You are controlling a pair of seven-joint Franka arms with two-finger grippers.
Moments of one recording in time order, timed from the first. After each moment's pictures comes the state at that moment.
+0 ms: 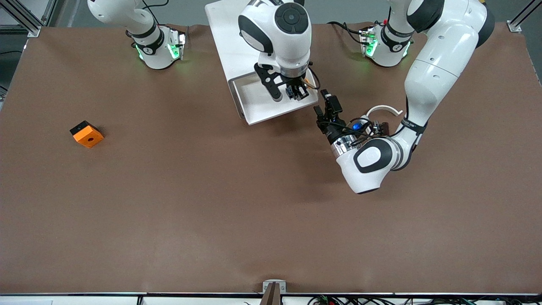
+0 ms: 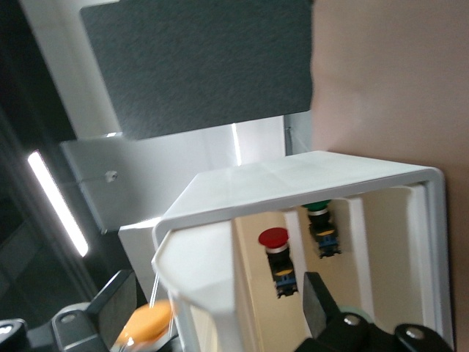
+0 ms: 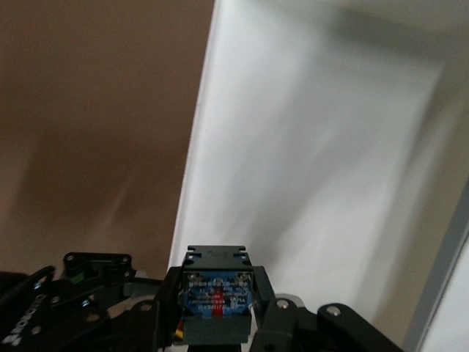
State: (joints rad) left arm -0.09 0.86 -0.36 -1.45 -0.71 1.12 -2.11; right arm 0.99 0.51 -0.07 -1.28 0.19 1.80 1.87
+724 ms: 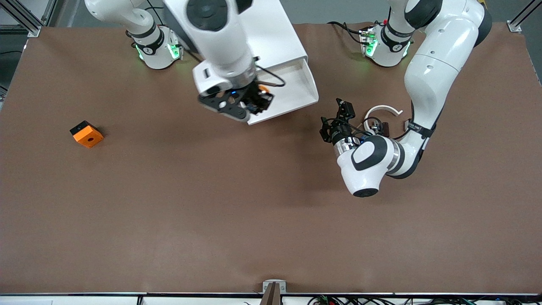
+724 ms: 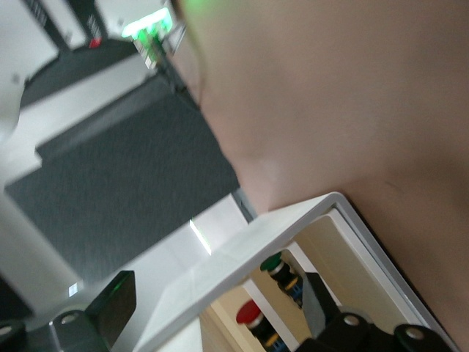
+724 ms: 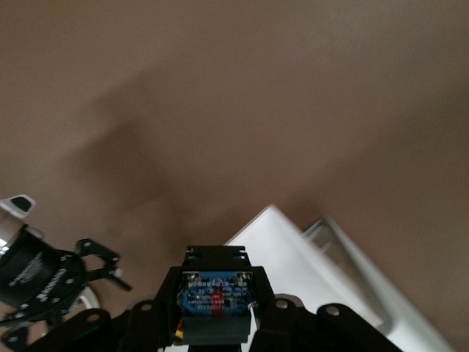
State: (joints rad) left arm -0.11 0.86 -0.39 -1.36 -0.37 1.16 -1.62; right arm 0.73 0.38 -0.09 -1.23 0.19 1.60 1.03
